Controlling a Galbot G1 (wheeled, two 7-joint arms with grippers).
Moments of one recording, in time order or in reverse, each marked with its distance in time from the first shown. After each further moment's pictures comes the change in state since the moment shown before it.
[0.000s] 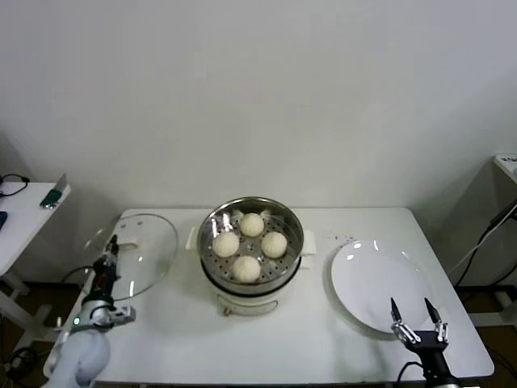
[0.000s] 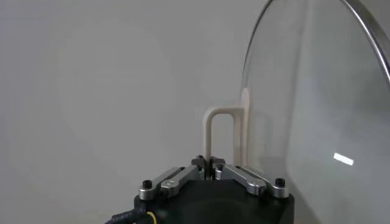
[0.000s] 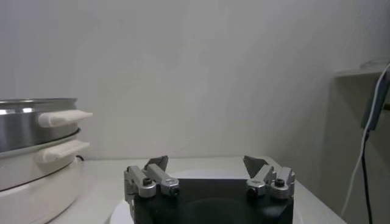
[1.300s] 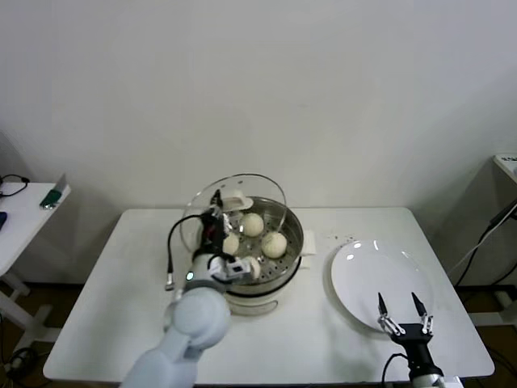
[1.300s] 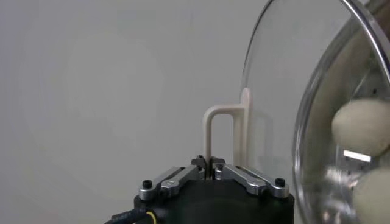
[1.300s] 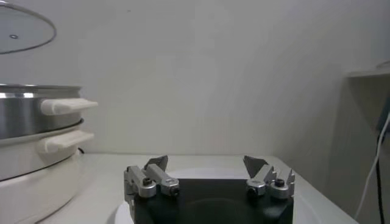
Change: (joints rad) left arm -0.301 -0.203 0.590 -0.381 0.223 0.546 0.464; right arm 0.078 0.049 -0.038 -0.039 -0.106 -0.021 0.026
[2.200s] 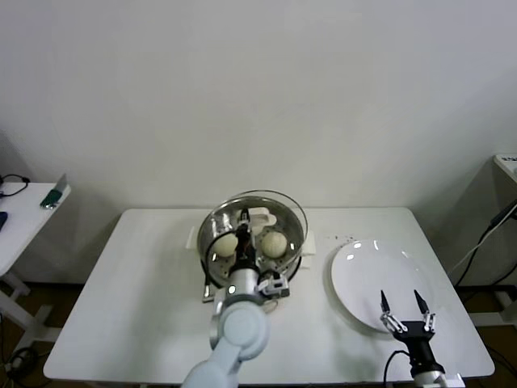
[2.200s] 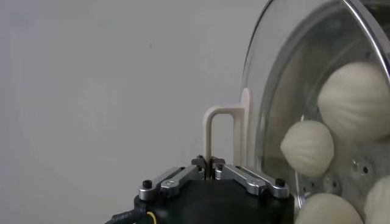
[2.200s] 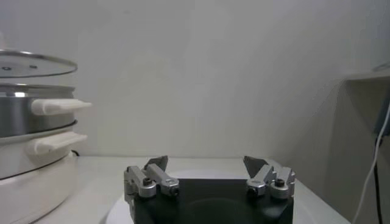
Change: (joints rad) left arm 0.065 -0.207 0.034 0.161 0.312 -0.053 -0.012; right arm 0.025 -0.018 -0.008 -0.035 0.012 0.024 0.006
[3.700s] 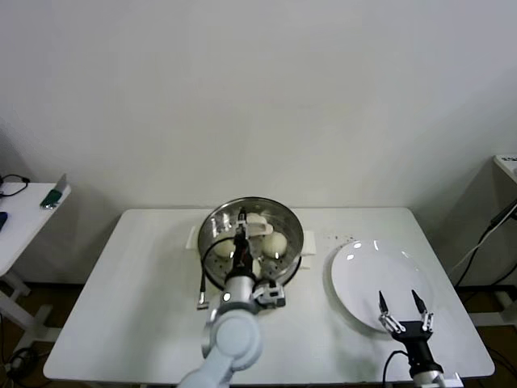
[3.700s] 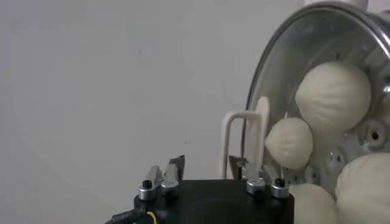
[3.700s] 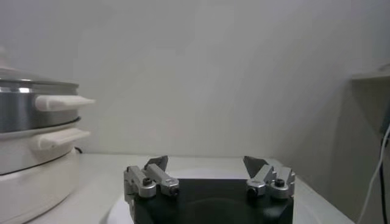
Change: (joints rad) left arm 0.029 0.060 0.024 -0.060 -0.033 0.007 0.047; right arm 0.007 -0.005 -0.007 -0.013 -0.006 0.004 -0.011
